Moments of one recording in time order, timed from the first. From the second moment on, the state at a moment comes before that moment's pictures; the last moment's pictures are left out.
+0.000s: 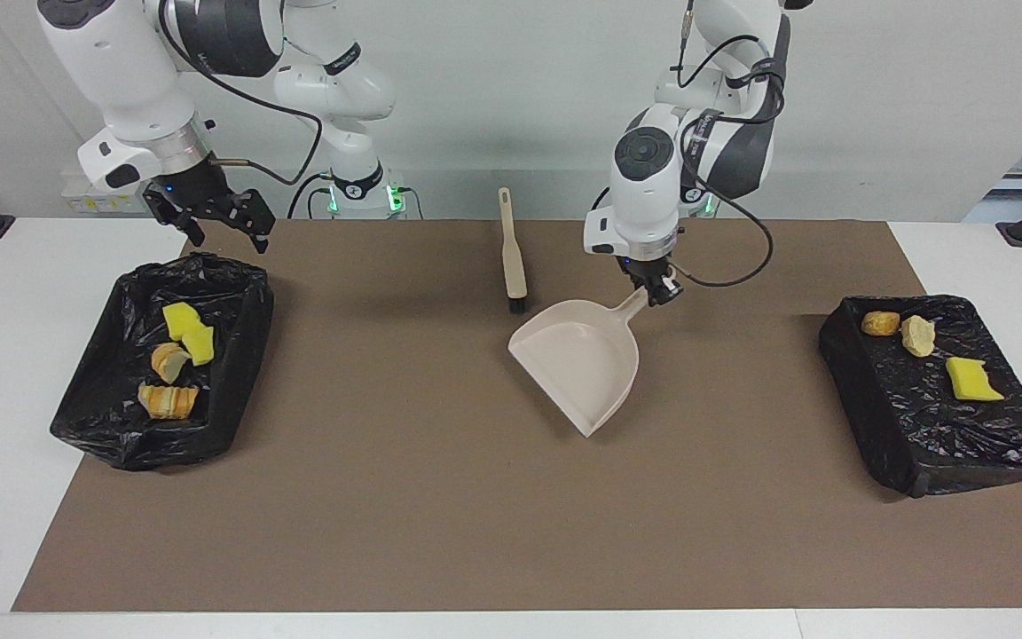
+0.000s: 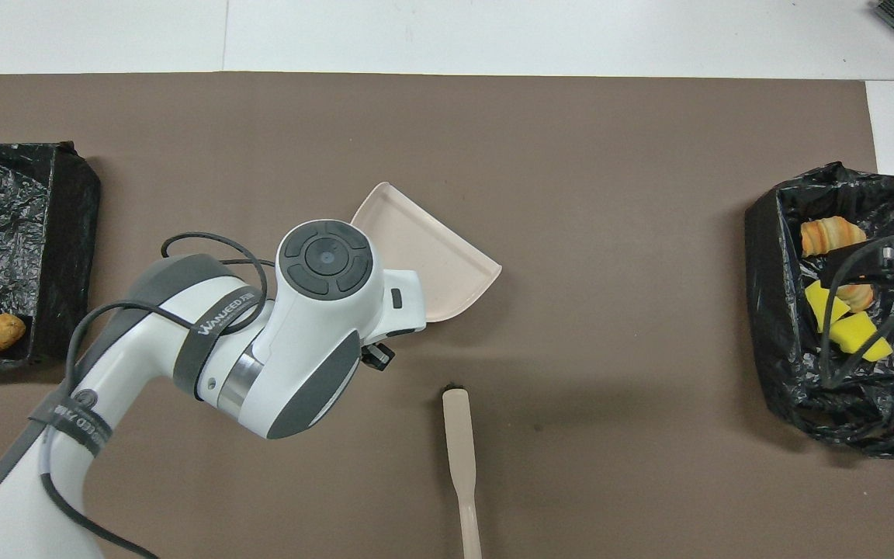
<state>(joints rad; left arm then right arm) -0.47 0.19 -0.16 -1.84 0.04 1.87 0.03 -0.04 -0.06 -0.02 -1.64 -0.01 1.54 0.11</state>
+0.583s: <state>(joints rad) -0.54 0.37 -0.16 -1.68 -0.08 2.06 -0.52 -0.02 0.00 -0.04 -1.57 0.00 1.52 0.12</state>
